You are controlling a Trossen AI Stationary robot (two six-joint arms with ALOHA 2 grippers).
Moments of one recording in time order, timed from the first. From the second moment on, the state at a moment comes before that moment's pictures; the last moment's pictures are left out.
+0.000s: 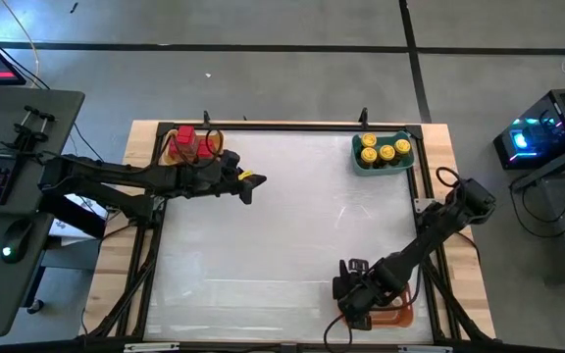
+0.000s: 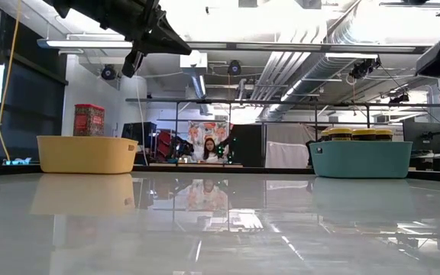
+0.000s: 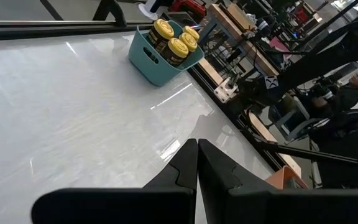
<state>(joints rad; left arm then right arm) 0.04 1.18 0.76 0.06 -0.27 -0.78 0.72 1.76 1.21 -0.72 0.01 0.81</state>
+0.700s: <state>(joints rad) 0.04 1.18 0.76 0.04 -0.27 -0.78 0.71 1.76 1.21 -0.72 0.00 0.84</state>
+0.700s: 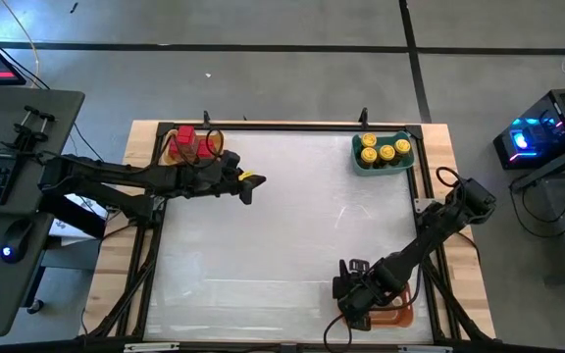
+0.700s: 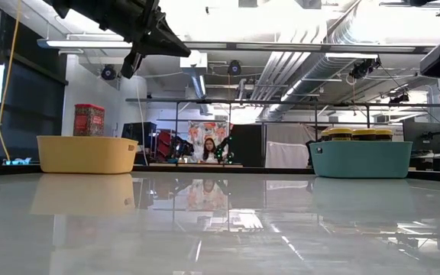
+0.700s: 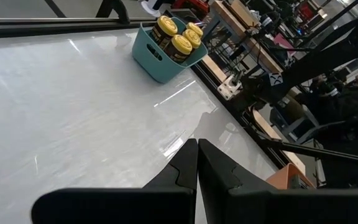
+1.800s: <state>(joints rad) 0.06 1.18 0.76 0.02 -0.27 -0.77 0.71 1.70 1.28 -0.94 -0.12 0.75</state>
